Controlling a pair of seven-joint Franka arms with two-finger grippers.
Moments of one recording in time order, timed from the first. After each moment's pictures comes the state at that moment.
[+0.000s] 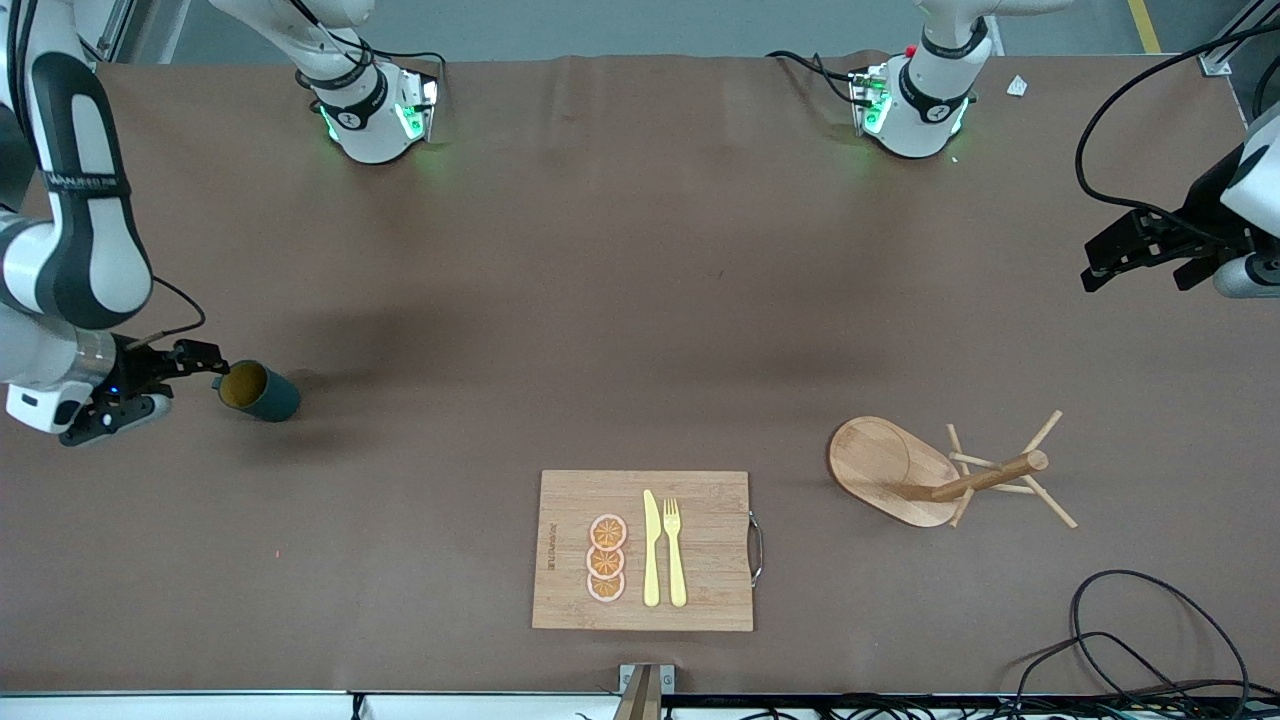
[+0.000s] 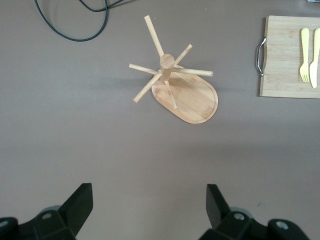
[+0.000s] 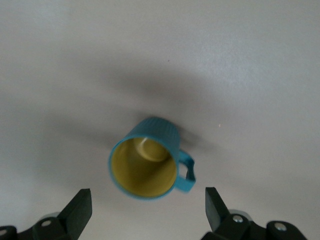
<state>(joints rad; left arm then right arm) -0.05 0.02 -0.02 -1.53 -0.02 1.62 -0.09 -0.16 0.37 -0.08 -1.85 0.08 2.04 -0.67</state>
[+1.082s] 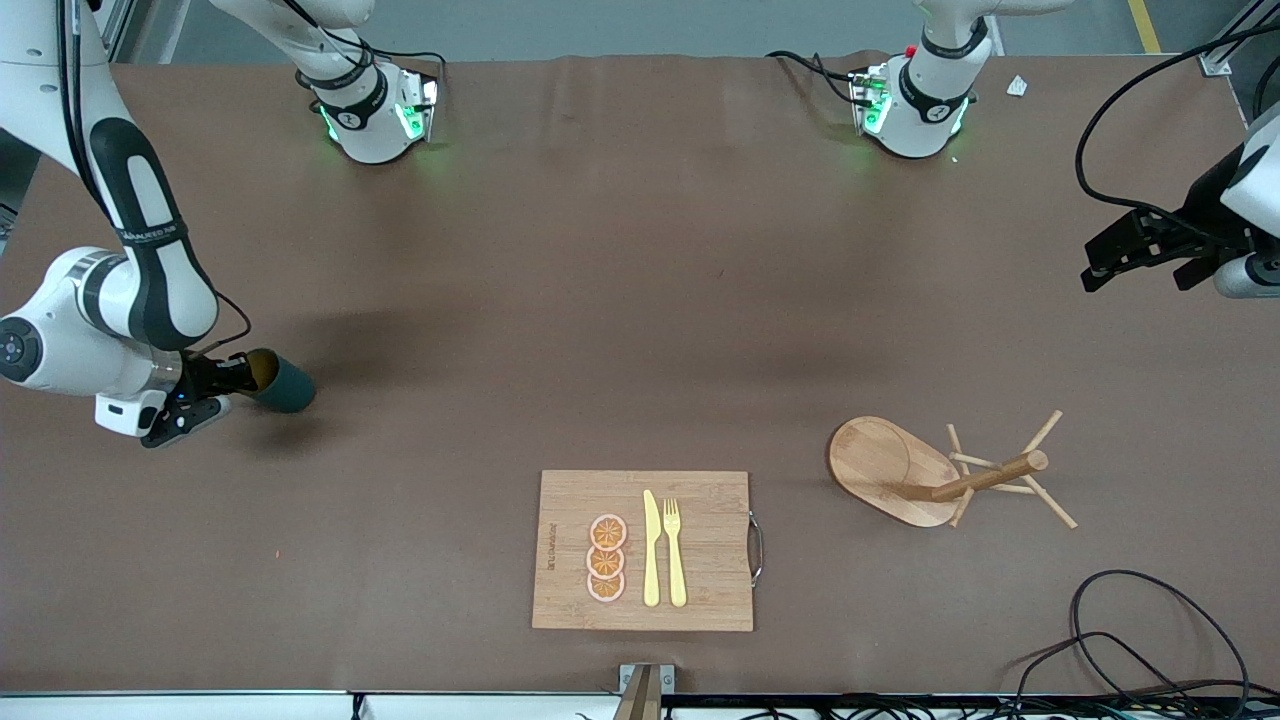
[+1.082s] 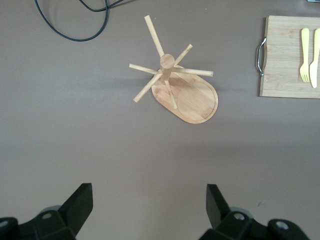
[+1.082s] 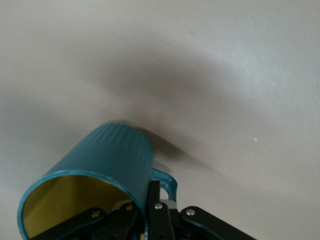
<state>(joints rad) -0.05 0.02 -0.02 -1.53 -0.02 1.62 -0.09 -0.14 0.44 -0.07 -1.93 0.08 2.15 -0.76</state>
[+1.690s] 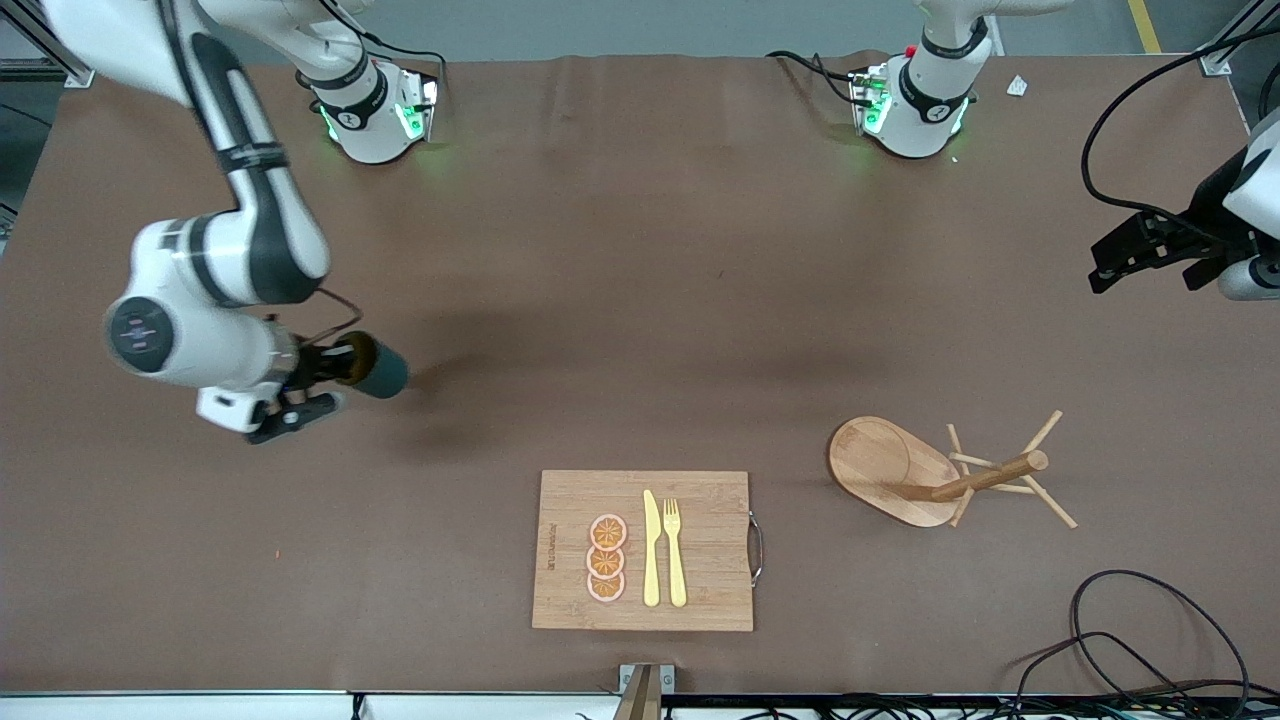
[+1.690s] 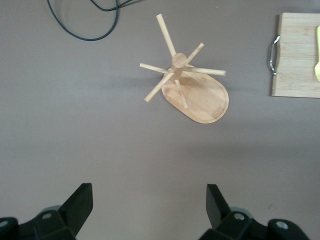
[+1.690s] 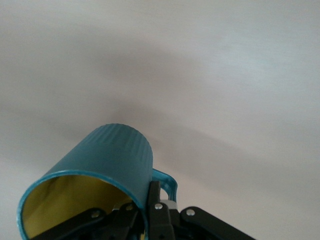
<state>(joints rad) -0.05 0.02 -0.02 -1.53 0.02 1.61 -0.09 0.26 0.31 -0.06 -1.88 0.09 1.98 -0.20</state>
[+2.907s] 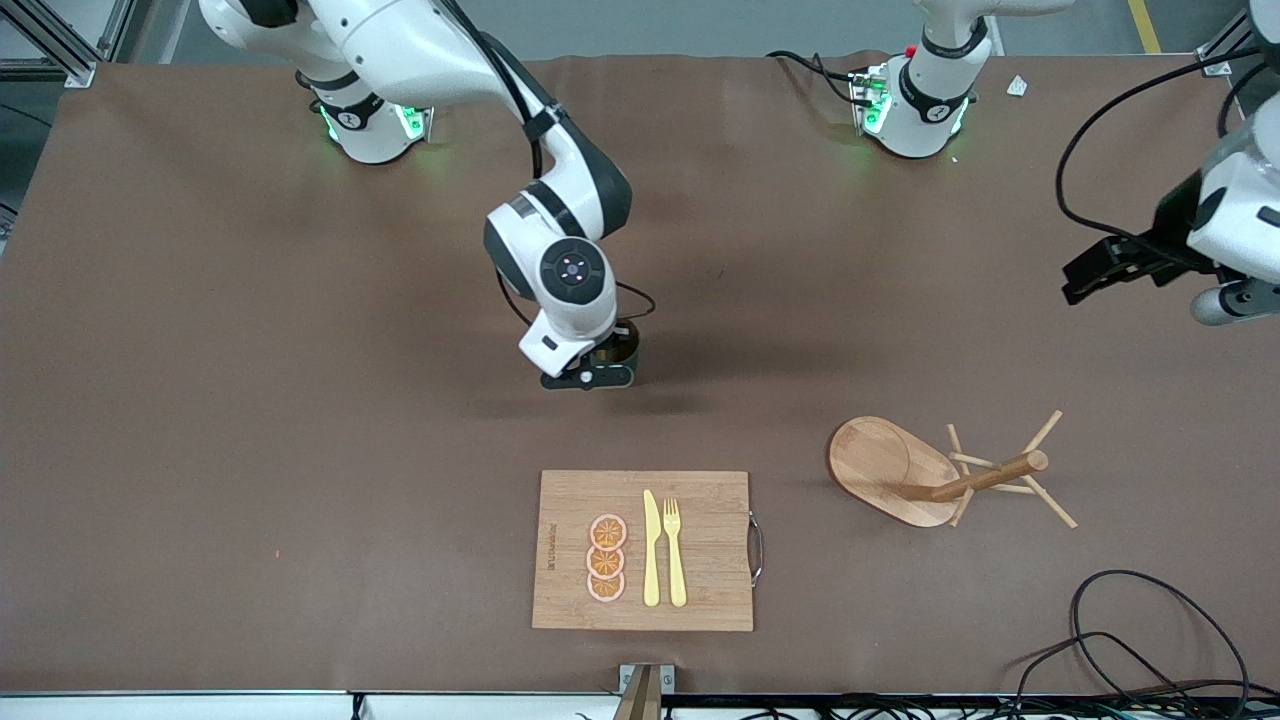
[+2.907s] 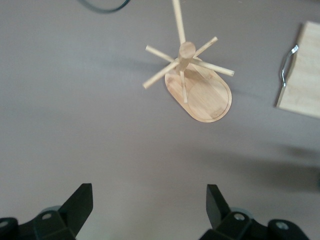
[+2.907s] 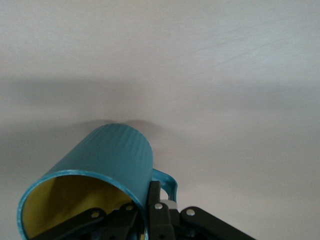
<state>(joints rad) -0.08 0.05 -0.06 -1.52 0.03 1.56 -0.43 0.77 0.66 -0.06 -1.52 0.09 2.07 0.63</state>
